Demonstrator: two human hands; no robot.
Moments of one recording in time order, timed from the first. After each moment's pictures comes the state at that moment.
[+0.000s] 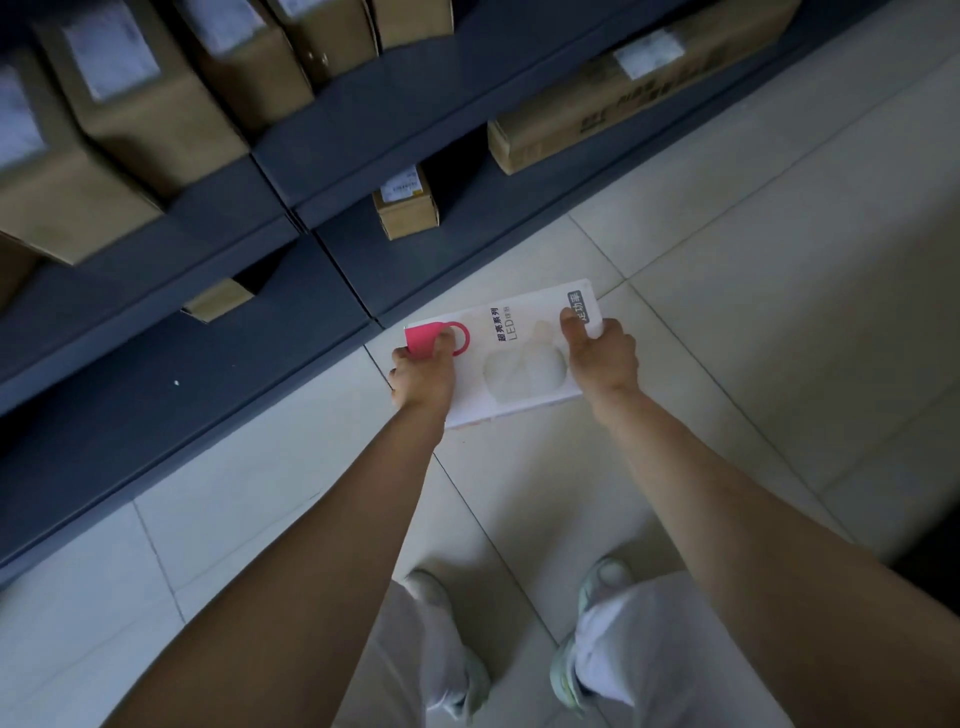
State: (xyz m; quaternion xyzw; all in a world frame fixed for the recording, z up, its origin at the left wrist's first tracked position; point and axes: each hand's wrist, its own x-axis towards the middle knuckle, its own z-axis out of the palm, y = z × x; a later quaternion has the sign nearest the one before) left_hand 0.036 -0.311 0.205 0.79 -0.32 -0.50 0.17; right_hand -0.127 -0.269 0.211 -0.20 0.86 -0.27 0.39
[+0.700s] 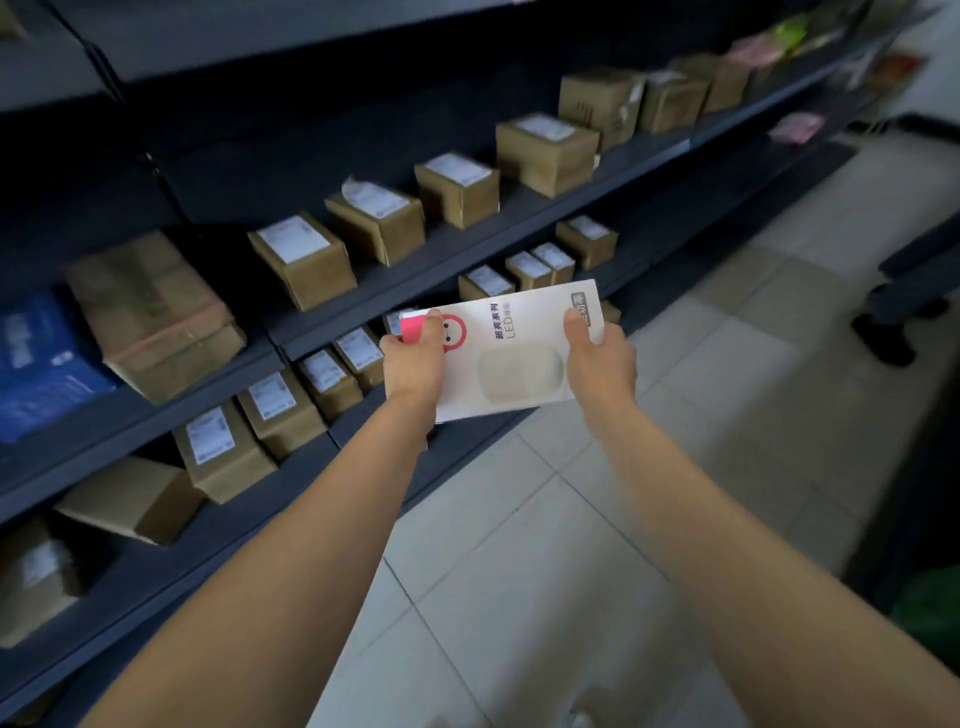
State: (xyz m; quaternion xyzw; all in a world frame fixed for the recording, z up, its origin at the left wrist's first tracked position) left_hand -0.013 -0.334 0.678 0.64 -0.43 -0.52 0.37; right_hand -0.157 -0.251 0.689 -0.21 0.80 -0.50 0.25
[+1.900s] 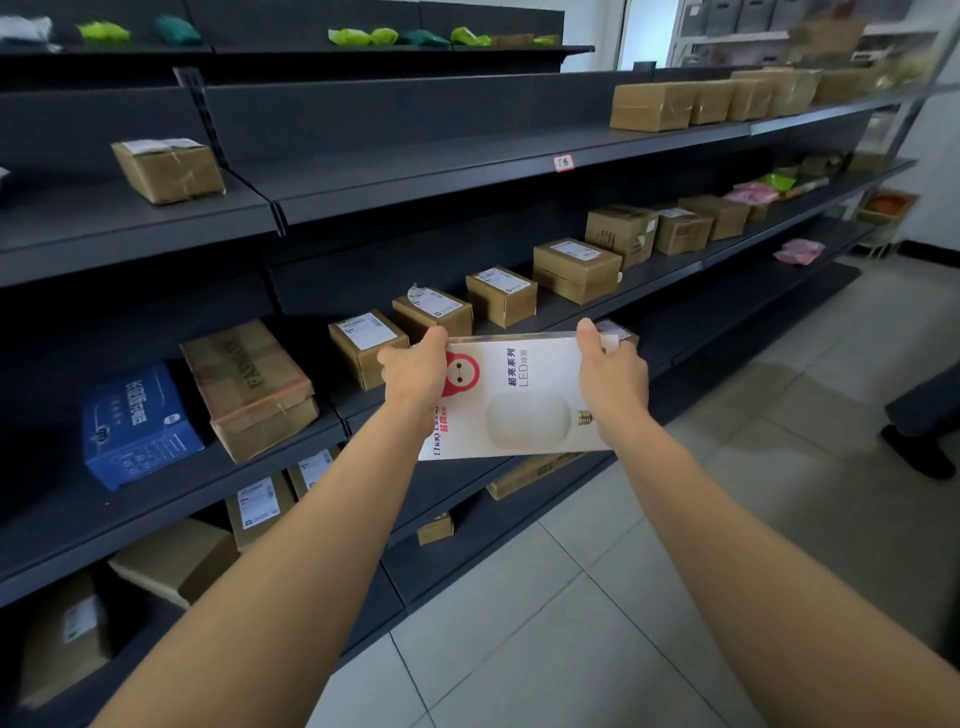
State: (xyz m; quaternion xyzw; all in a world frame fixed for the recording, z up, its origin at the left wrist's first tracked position) left_hand 0.042 -0.340 0.782 0.62 -0.42 -0.52 0.41; right_hand -0.118 -0.264 0.781 -0.28 0.78 -0.51 0.23
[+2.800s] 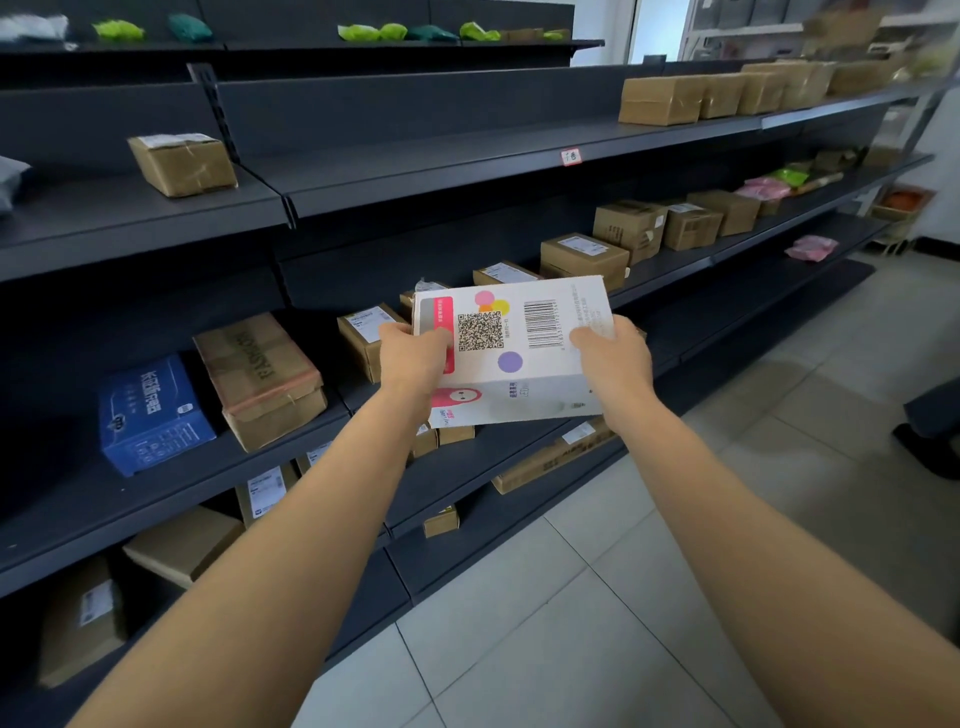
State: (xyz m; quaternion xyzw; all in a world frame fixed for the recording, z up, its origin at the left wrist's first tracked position) left_hand 0.053 -0.333 0.790 0.57 -0.45 -0.52 0.45; right_hand -0.120 -0.261 0.785 -0.33 0.74 -0.54 0.25
